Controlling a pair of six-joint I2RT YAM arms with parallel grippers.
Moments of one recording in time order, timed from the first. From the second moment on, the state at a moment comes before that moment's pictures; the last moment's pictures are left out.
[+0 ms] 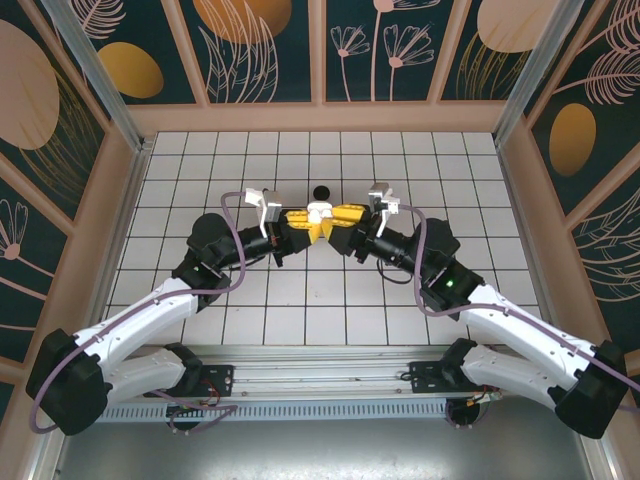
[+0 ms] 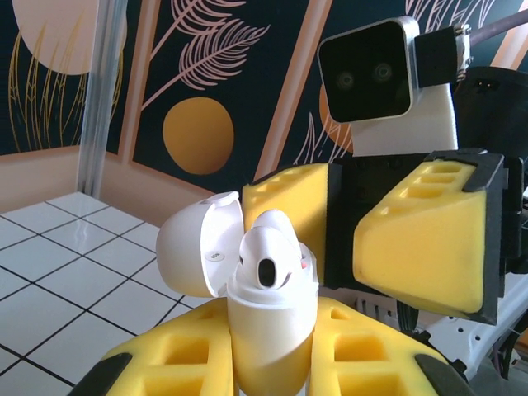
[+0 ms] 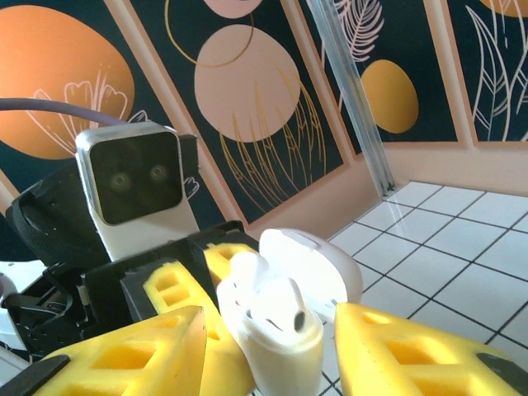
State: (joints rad) left arm -0.66 1.09 0.68 0.58 0.64 -0.41; right arm 0.82 0.93 0.73 0.30 -0.27 0.44
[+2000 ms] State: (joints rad) left arm -0.66 1.19 0.68 0.54 0.67 -0.28; right arm 0.53 1.26 1.04 -0.02 -0.89 0.78
